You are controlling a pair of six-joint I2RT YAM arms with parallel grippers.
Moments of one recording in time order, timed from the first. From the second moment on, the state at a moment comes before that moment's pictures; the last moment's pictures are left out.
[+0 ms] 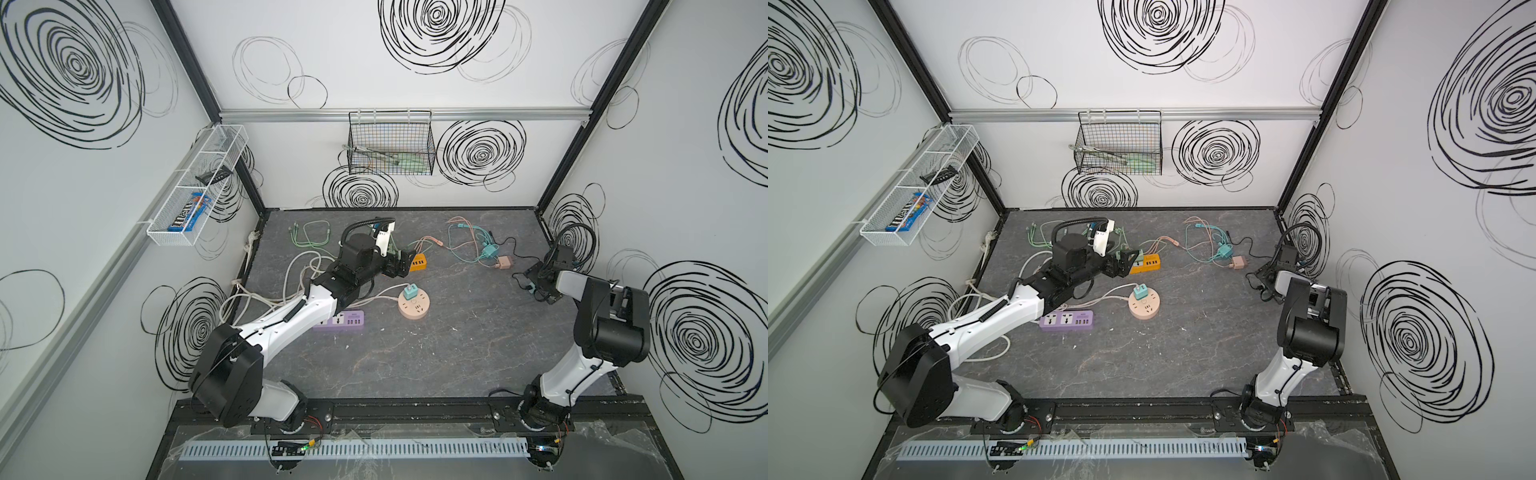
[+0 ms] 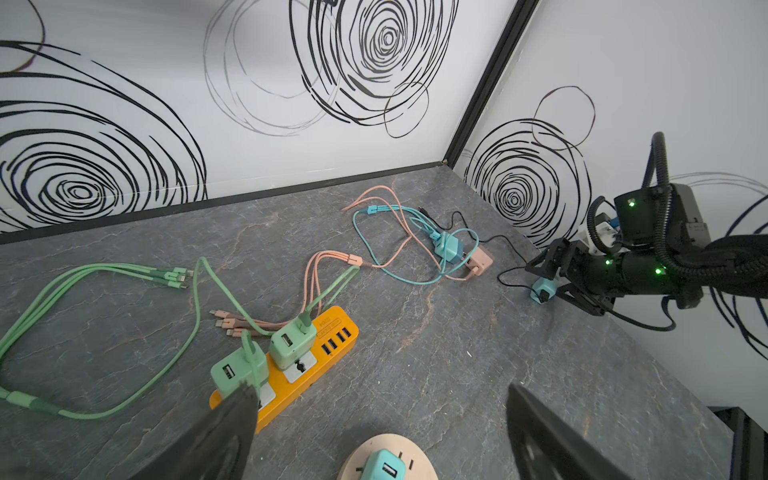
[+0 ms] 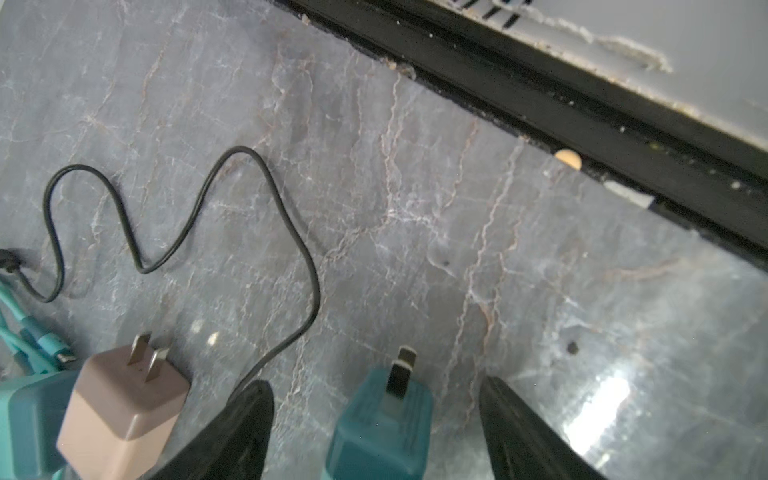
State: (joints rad) left arm -0.57 1.42 0.99 0.11 0.10 -0.27; right arm -0.30 1.75 0.93 -0.17 0.14 0.70
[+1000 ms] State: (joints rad) left arm -0.57 1.42 0.97 0.09 0.08 -0.26; right arm 0.17 1.40 0.64 -0.20 0.06 1.03
